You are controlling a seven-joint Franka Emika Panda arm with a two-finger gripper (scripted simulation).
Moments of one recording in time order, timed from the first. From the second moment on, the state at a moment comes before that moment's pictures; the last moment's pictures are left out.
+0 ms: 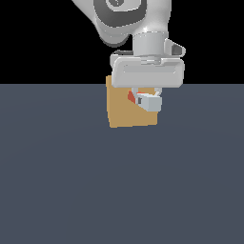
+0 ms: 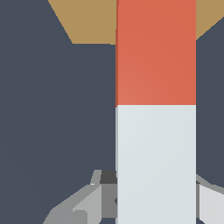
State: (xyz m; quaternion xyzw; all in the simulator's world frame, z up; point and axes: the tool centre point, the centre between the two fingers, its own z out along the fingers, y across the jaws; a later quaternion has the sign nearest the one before) arm 0.071 0.062 0.145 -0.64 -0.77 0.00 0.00
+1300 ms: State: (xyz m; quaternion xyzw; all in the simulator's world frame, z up) arm 0.064 0.115 0.147 -0.64 -0.77 0.00 0.00
